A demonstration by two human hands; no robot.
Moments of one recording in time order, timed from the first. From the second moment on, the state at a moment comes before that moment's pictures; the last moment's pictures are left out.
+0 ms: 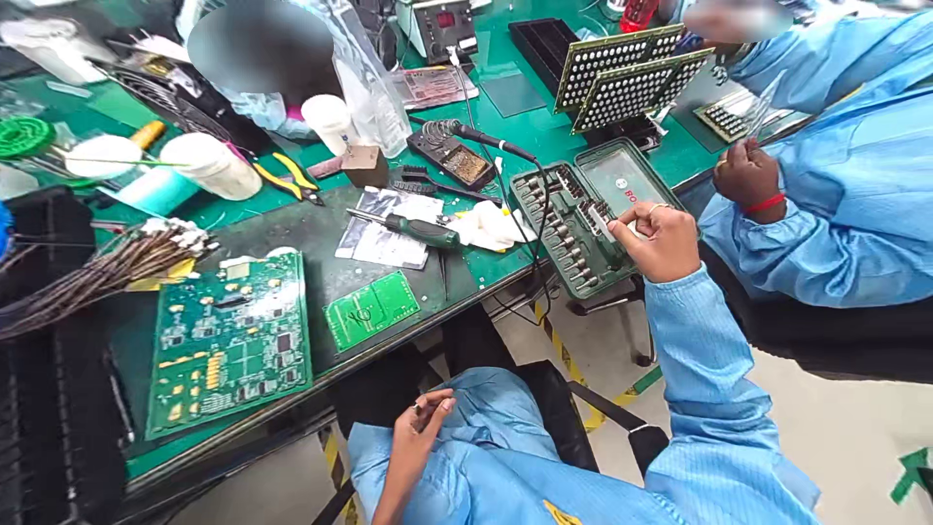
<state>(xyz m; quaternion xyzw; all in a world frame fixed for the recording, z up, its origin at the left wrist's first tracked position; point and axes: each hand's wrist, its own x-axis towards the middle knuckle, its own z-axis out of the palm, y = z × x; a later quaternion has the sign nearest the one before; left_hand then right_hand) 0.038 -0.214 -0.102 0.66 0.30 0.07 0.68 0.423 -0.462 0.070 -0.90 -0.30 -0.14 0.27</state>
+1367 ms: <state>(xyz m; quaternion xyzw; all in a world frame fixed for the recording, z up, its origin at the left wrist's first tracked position) 0.038 -0.221 -0.127 0.70 0.32 0.00 0.63 0.503 -0.361 0.081 -0.96 -0.26 0.03 0.05</state>
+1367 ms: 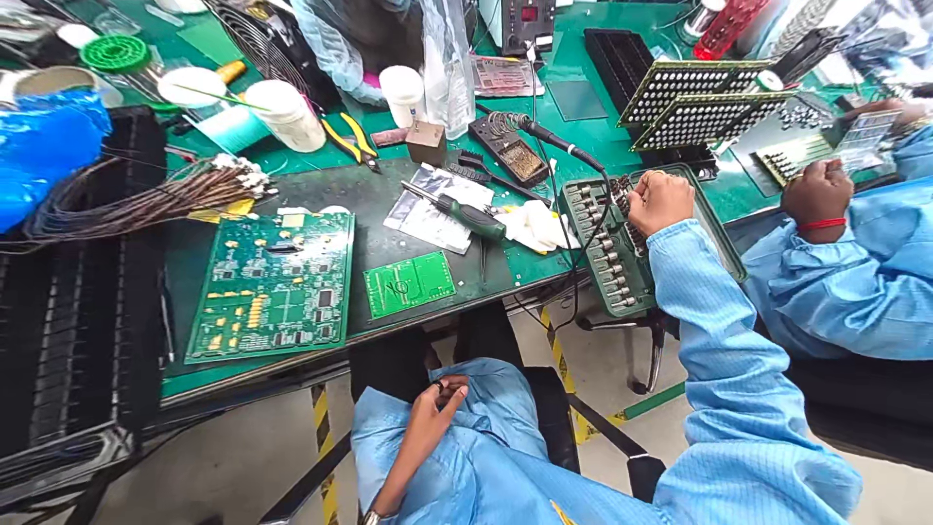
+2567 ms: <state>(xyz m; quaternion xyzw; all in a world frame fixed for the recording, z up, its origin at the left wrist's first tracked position) 0.034 -0.214 -0.146 0.72 0.32 -0.07 0.61 0.365 -0.297 0.106 -0.79 -0.55 -0.12 0.23</state>
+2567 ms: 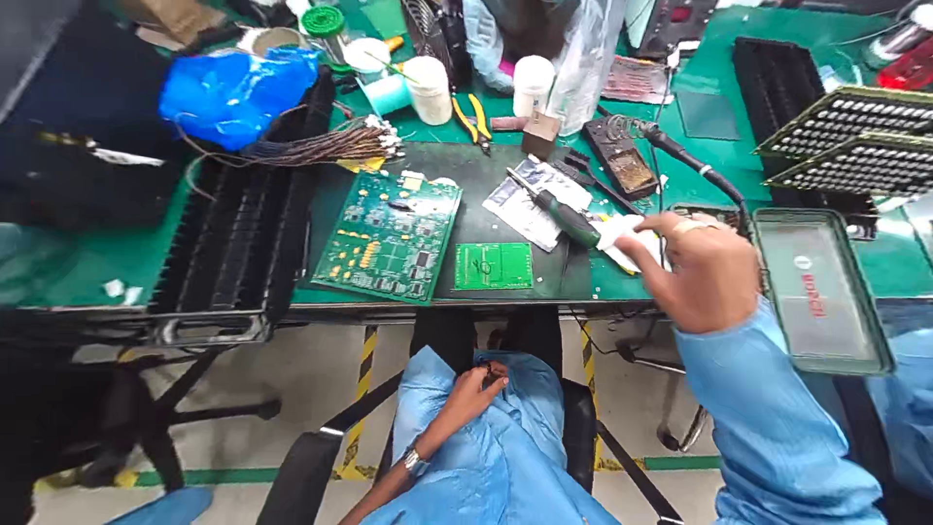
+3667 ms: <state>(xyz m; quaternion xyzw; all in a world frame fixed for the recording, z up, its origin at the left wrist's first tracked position) 0.053 -0.230 -0.147 0.74 0.26 -0.04 0.62 0.416 -0.434 0.048 -0.92 -0.30 -0.16 0.22</state>
